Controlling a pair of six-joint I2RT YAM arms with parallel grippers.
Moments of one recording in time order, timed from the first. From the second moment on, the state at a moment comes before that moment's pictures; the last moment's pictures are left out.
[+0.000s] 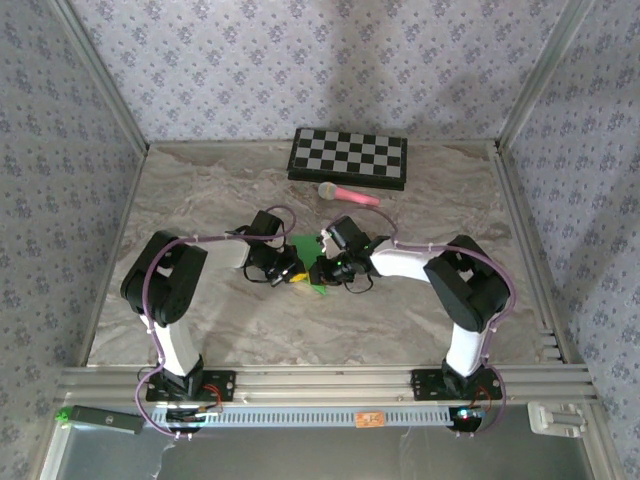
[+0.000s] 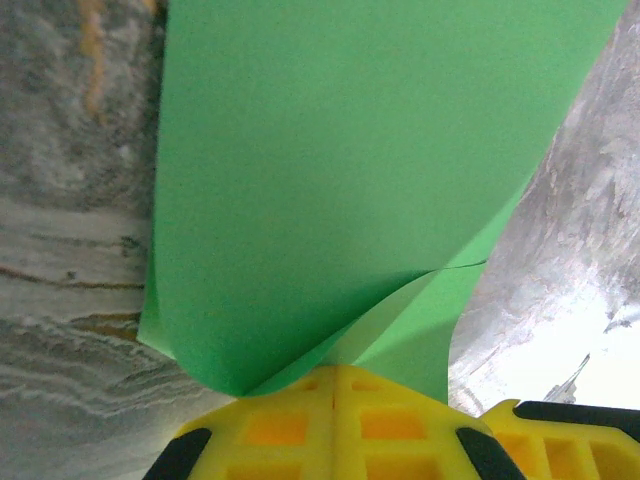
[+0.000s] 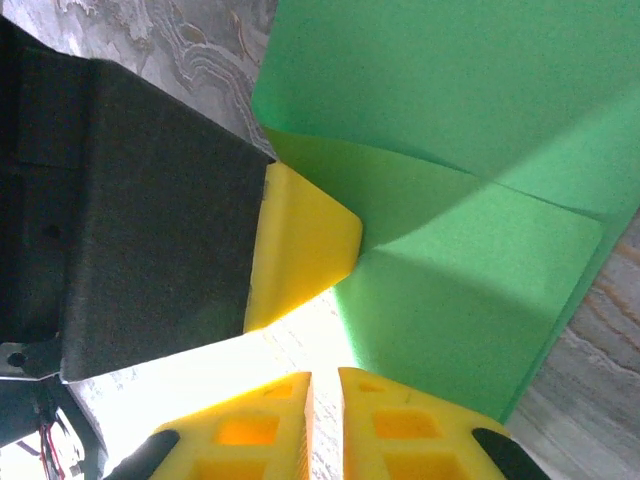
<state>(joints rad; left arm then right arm) -0.51 1.80 0.90 -0.23 0.57 -0.92 0.72 1.81 0.99 -0.17 -0.49 0.60</state>
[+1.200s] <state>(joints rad) -0.51 1.80 0.91 -0.24 0.58 -0.93 0.70 1.82 1.01 -0.21 -0.56 0.59</state>
